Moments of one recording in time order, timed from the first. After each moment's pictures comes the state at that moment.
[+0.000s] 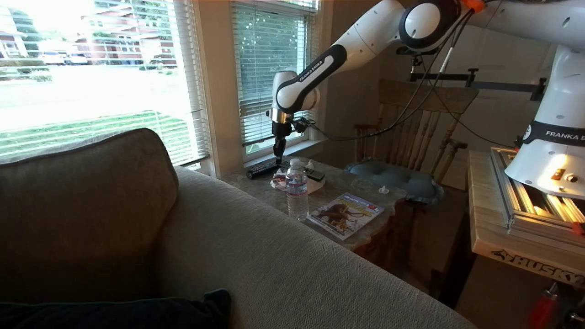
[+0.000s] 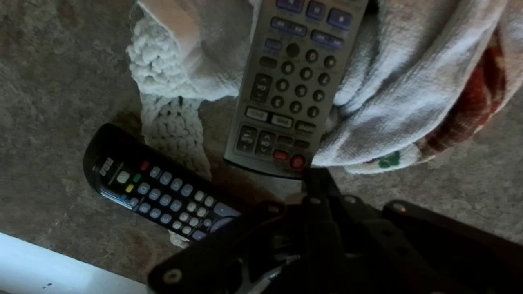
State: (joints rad) arm 0.03 1.27 0.02 -1.02 0.04 2.36 -0.38
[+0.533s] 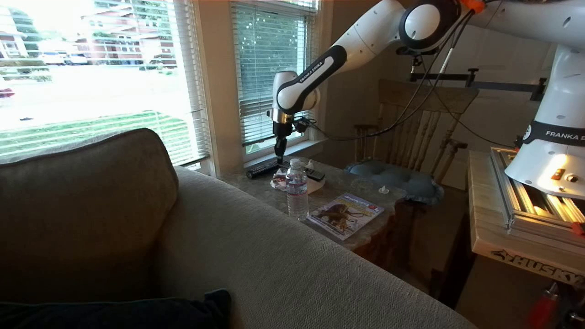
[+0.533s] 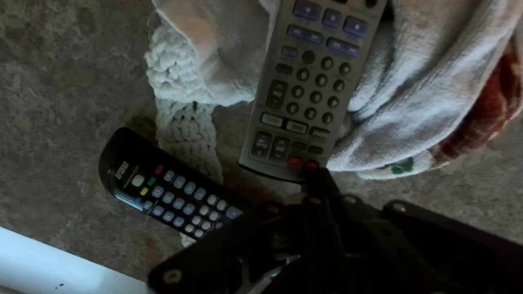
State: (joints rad) arm 0.04 1.27 -0.01 -1.02 0.04 2.36 -0.38
